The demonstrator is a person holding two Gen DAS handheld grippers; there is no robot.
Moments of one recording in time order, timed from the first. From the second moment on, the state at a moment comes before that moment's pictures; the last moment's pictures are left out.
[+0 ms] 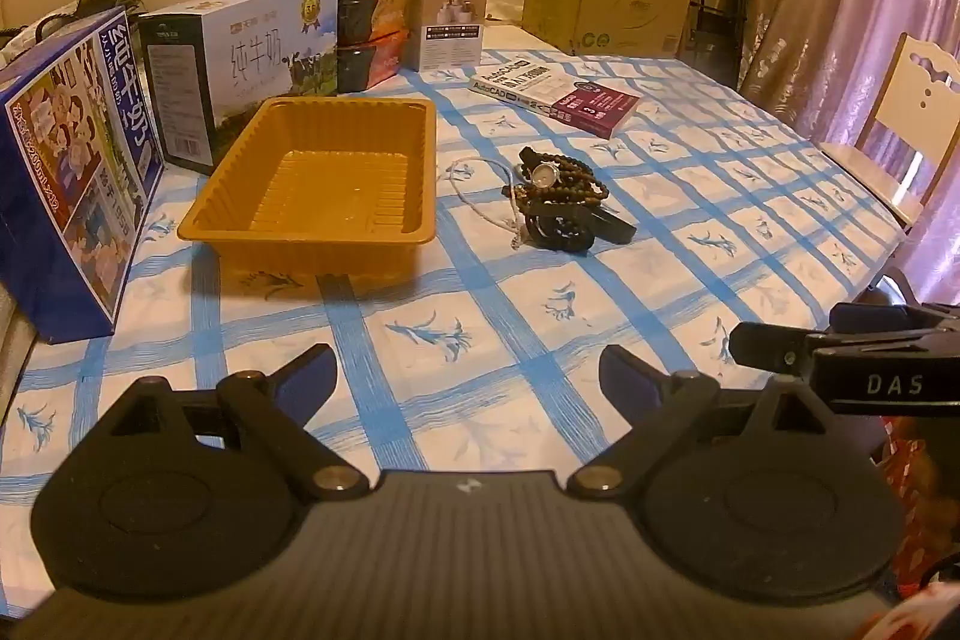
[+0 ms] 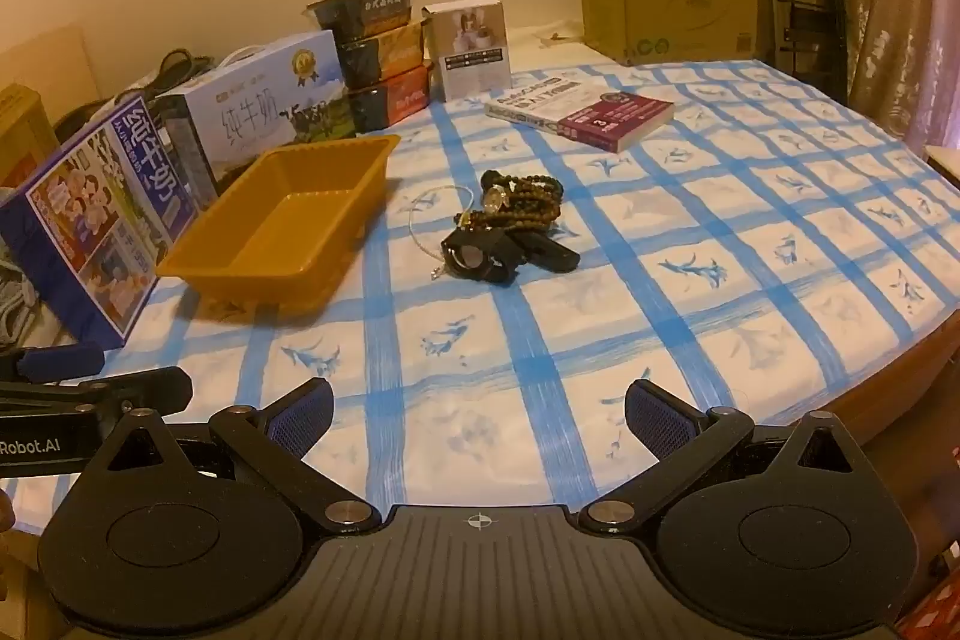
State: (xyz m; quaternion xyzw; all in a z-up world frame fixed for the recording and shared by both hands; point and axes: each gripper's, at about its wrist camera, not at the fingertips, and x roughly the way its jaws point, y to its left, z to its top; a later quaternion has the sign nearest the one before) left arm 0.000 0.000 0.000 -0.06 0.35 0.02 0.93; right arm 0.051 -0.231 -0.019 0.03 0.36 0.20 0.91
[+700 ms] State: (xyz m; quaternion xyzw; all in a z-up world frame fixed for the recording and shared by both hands) left arm 0.000 0.000 0.000 -0.06 0.35 0.02 0.93; right arm 0.055 -0.231 -0.013 0.03 0.35 0.20 0.91
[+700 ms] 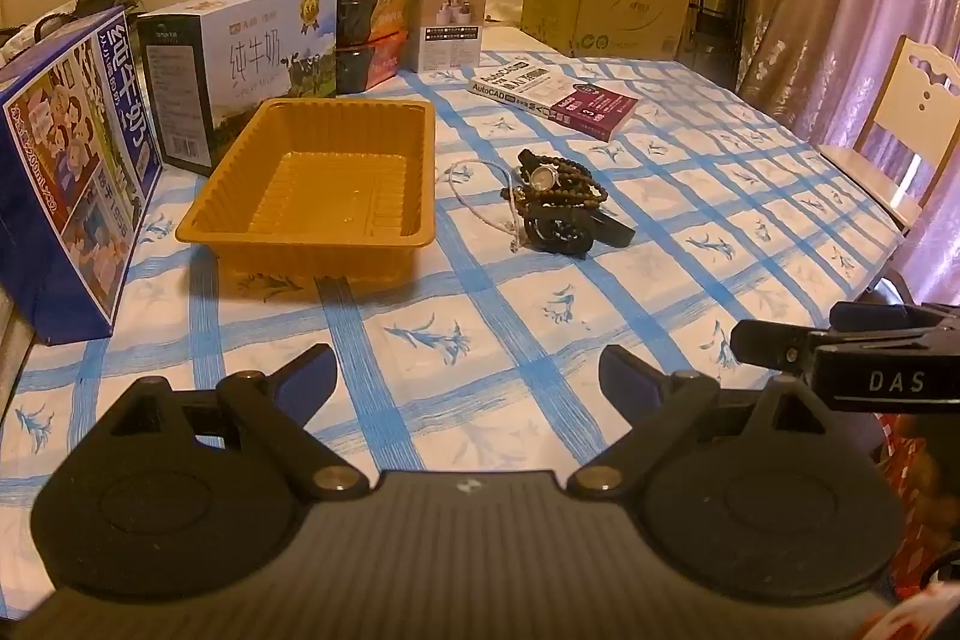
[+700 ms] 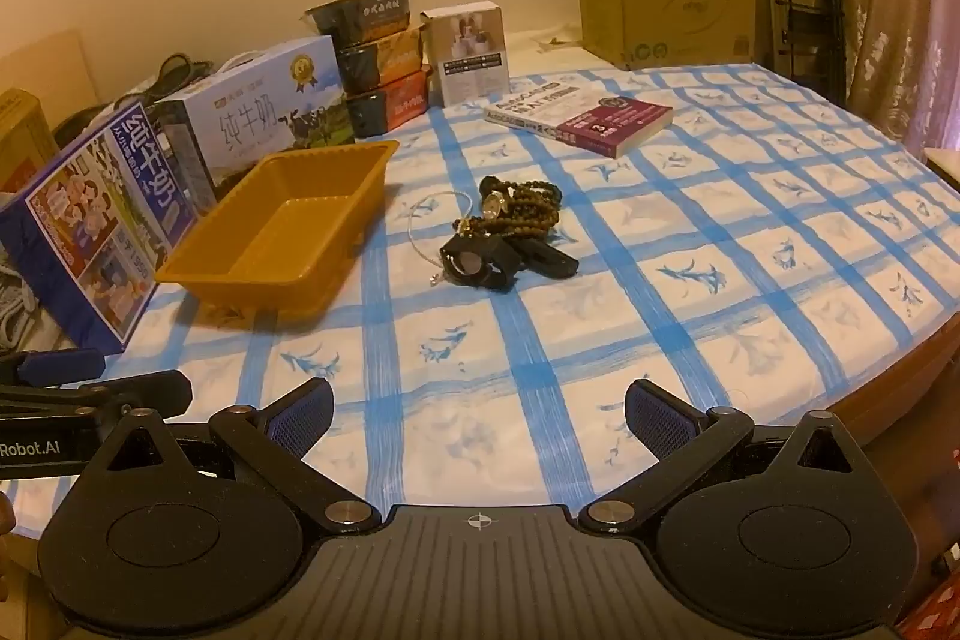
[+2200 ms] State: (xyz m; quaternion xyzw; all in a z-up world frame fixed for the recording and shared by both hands) left arm 0.000 0.000 0.000 -0.06 0.35 0.02 0.93; right arm 0.054 -0.229 -0.015 0.03 0.35 0.20 0.91
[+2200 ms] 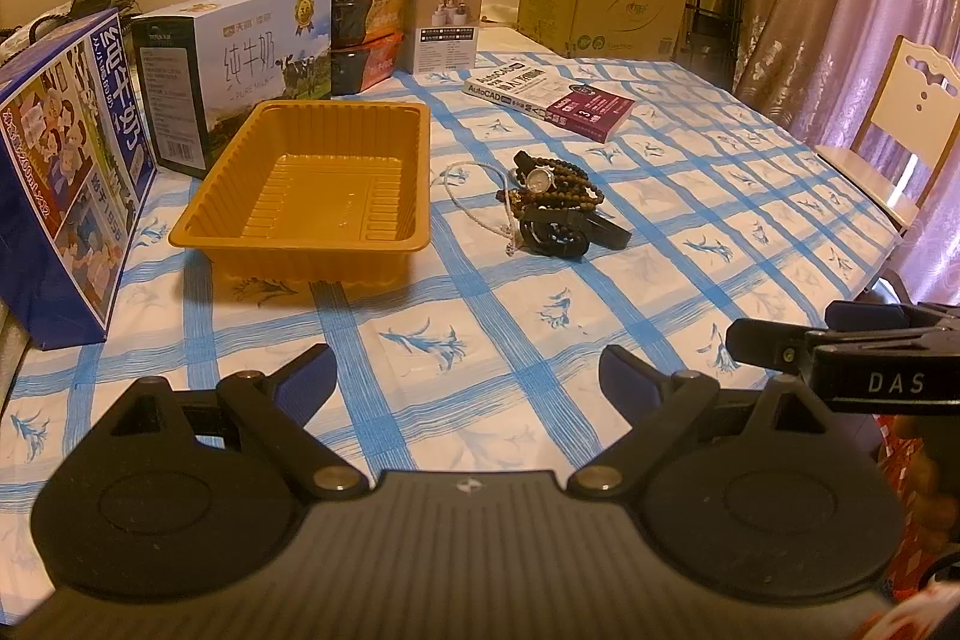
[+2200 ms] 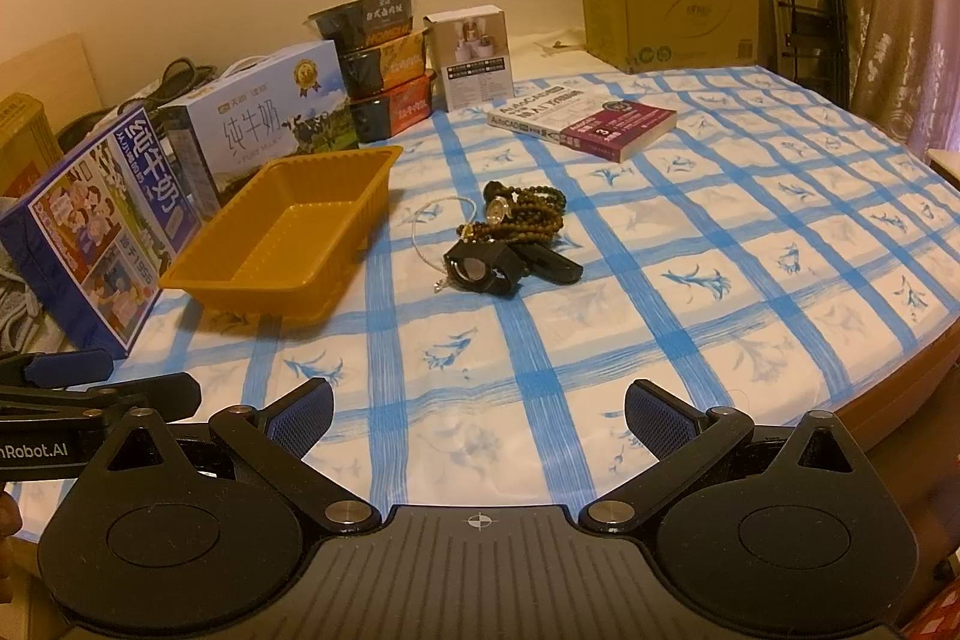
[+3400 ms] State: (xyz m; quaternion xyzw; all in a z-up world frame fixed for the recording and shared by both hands) left arm 0.026 0.010 -0.016 -0.08 0.35 0.02 0.93; right arm 0.076 -0.224 -0.039 0.02 0.35 0.20 0.91
